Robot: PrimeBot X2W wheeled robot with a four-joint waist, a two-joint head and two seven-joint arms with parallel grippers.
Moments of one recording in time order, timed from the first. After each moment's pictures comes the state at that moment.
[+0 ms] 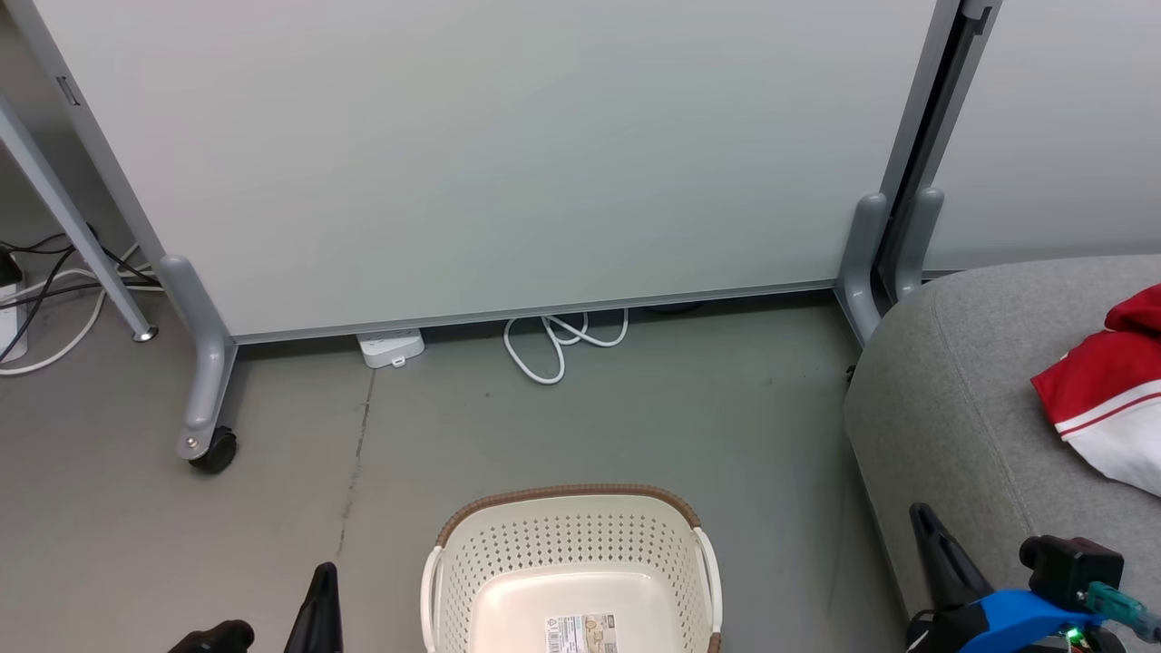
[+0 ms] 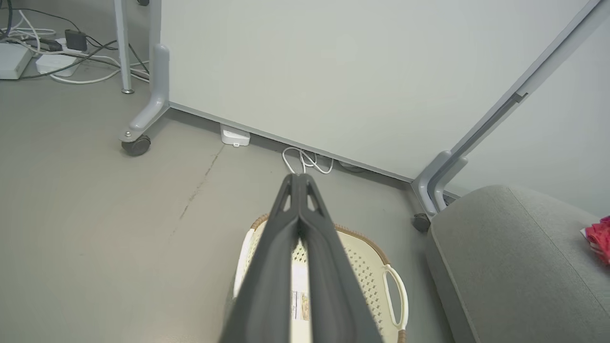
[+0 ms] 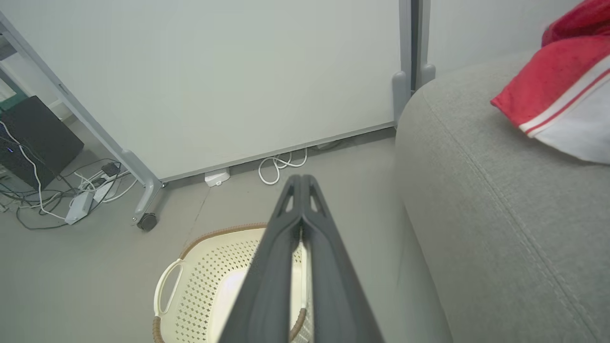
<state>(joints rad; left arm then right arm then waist) 0.06 0.05 -0.04 0.41 -0.47 -0.13 -0.19 0.01 -0.05 -0.06 0.28 0.32 0.13 -0.03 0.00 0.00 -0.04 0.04</state>
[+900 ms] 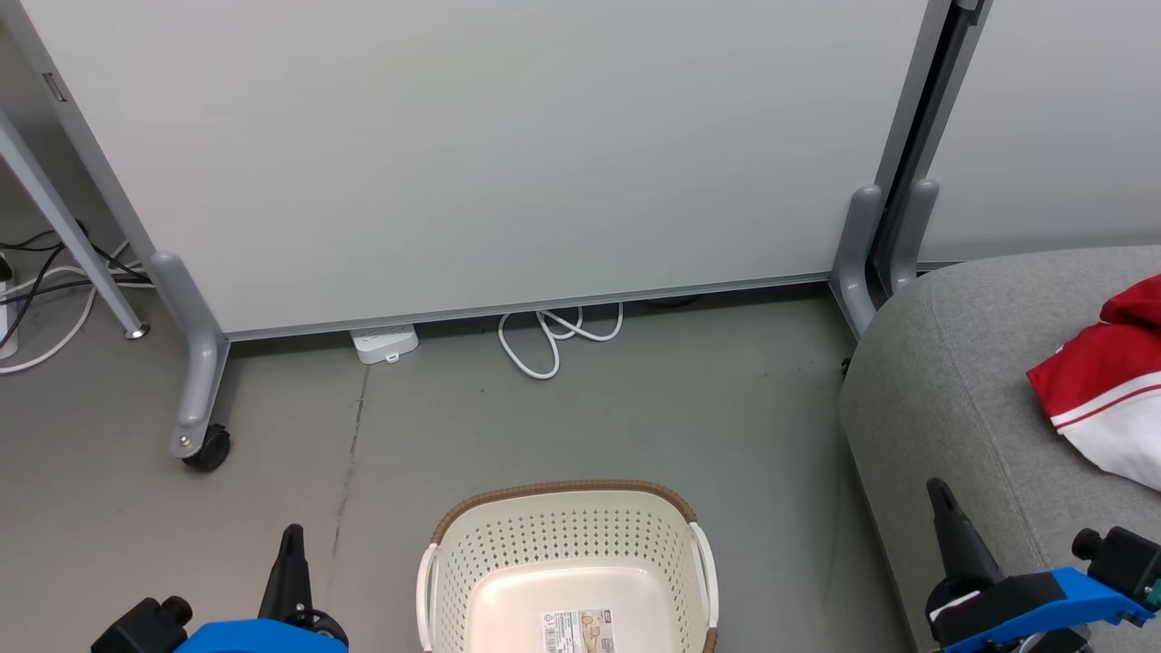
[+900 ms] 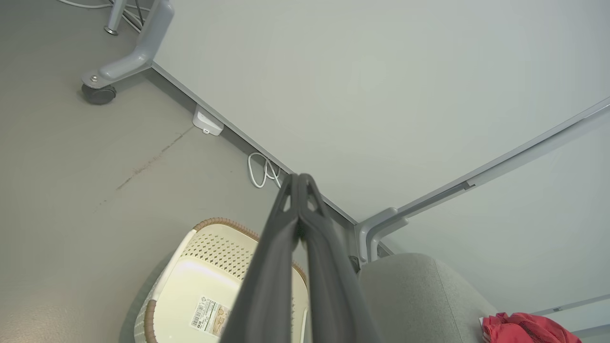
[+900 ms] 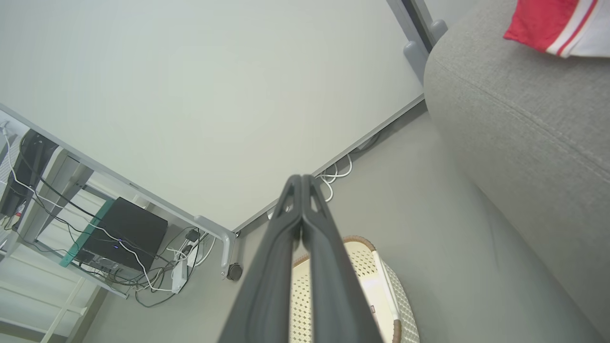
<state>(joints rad) 0.01 0.05 0.02 0.35 -0.86 -0.13 -0.09 -0.02 -0.05 -0.08 0.27 0.76 0.13 0.02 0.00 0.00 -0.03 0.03</state>
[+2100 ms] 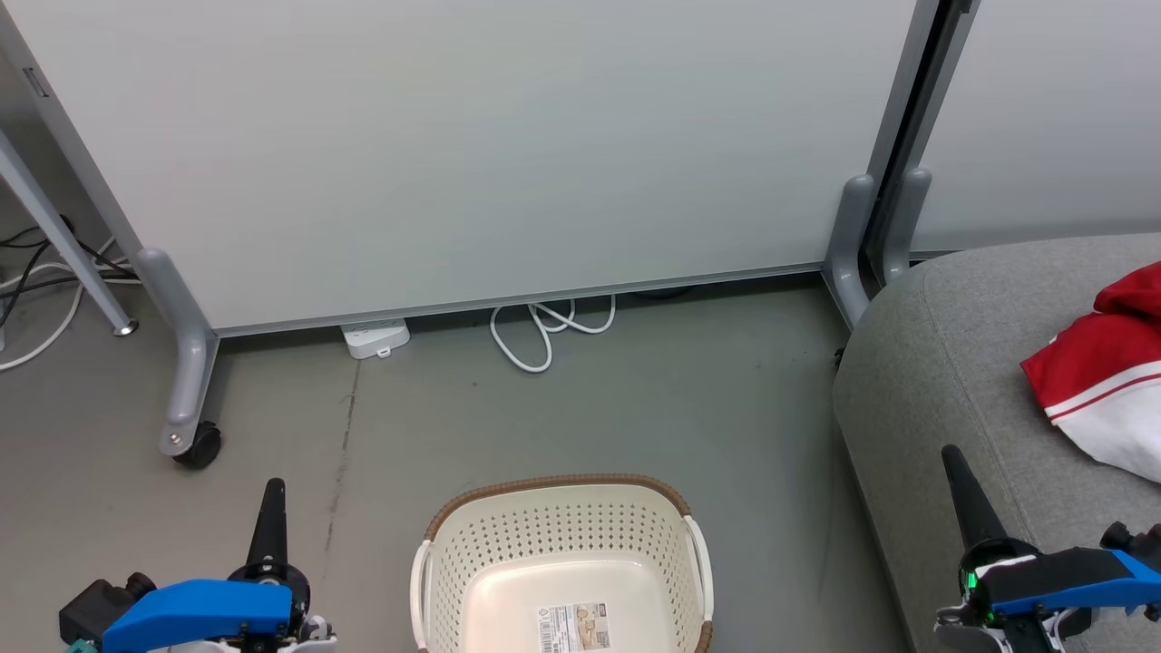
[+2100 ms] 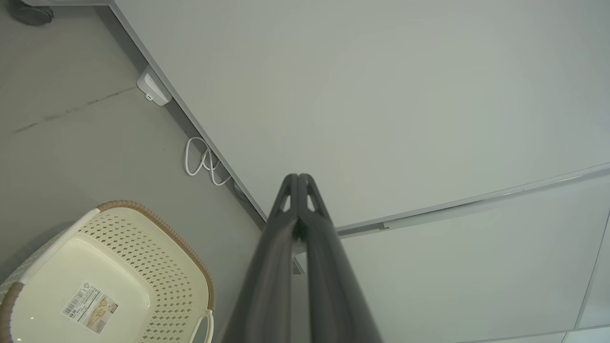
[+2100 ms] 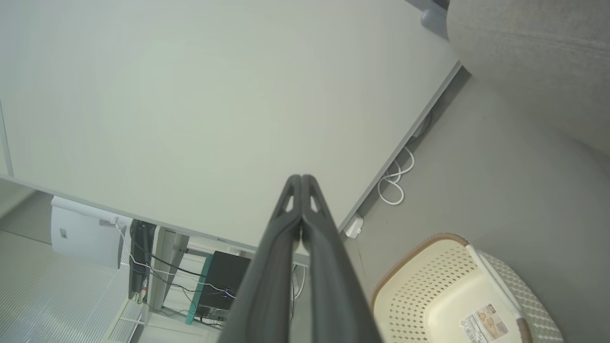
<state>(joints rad) -0.05 0.05 0.06 0.30 -1.24 -0.13 0.01 -0.06 -0.05 -0.10 0.26 1.19 0.13 0.07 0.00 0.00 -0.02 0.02</state>
